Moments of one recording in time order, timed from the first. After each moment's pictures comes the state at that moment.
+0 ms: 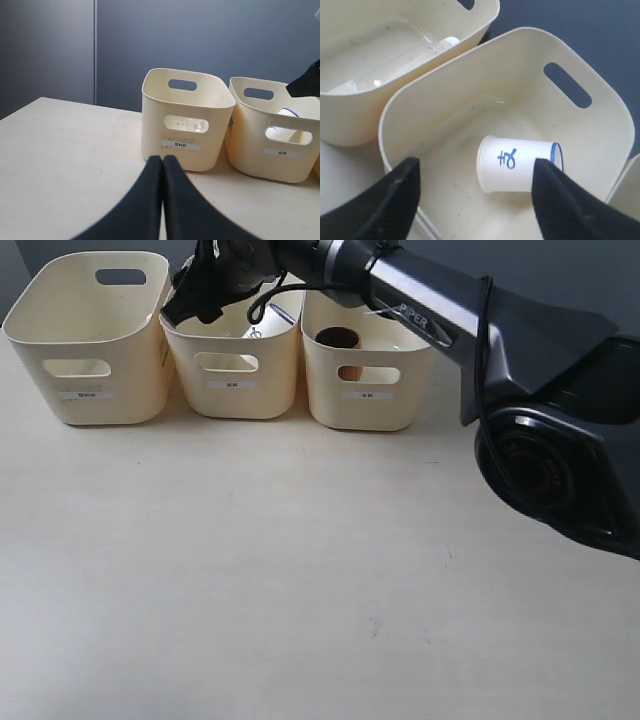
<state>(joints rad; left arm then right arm) 0.11 0.05 0.00 -0.24 0.08 0.09 0.71 2.42 -2.37 -0.27 0.72 -0.07</state>
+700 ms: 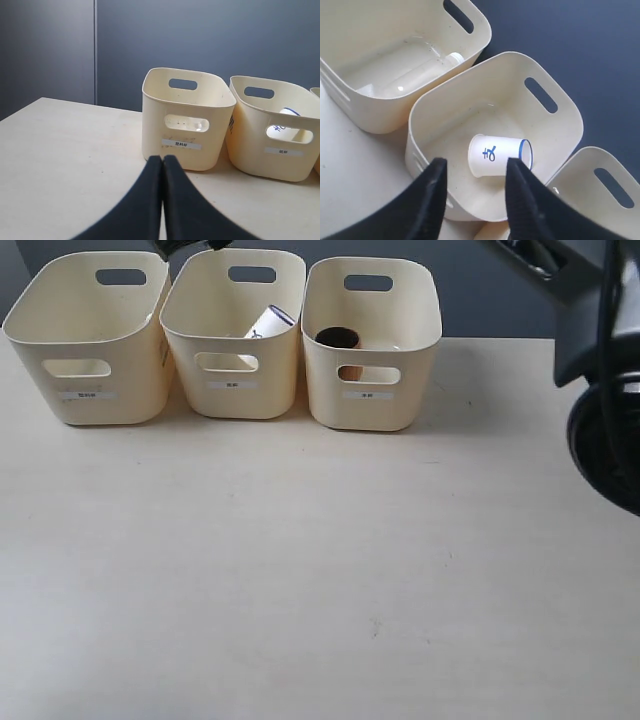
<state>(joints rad) 0.11 0.05 0.00 -0.23 0.08 0.09 0.74 2.21 -2.37 -0.21 0.94 -0.17</state>
